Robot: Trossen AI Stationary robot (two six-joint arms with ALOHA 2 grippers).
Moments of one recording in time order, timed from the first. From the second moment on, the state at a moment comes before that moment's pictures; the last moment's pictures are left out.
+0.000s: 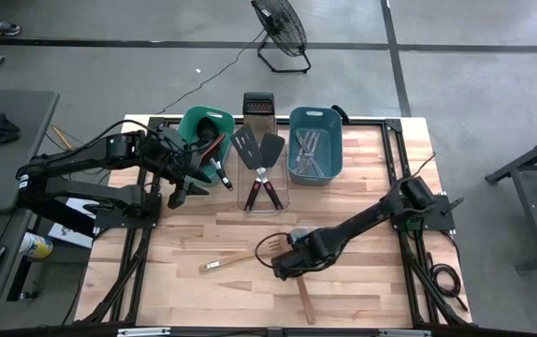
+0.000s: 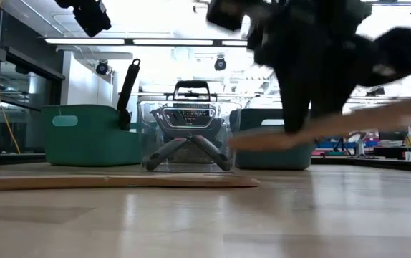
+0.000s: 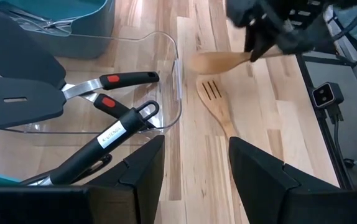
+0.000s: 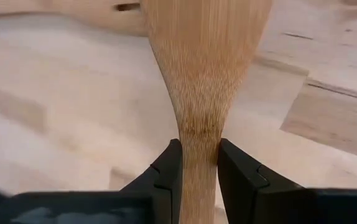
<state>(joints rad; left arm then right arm) 0.20 0.88 1.04 -0.87 0.29 0.02 0.45 2.00 1.52 -0.82 0.00 1.75</state>
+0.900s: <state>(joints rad) 0.20 0.91 1.04 -0.51 0.48 -0.19 0.43 1.68 1.52 -0.48 0.89 1.07</state>
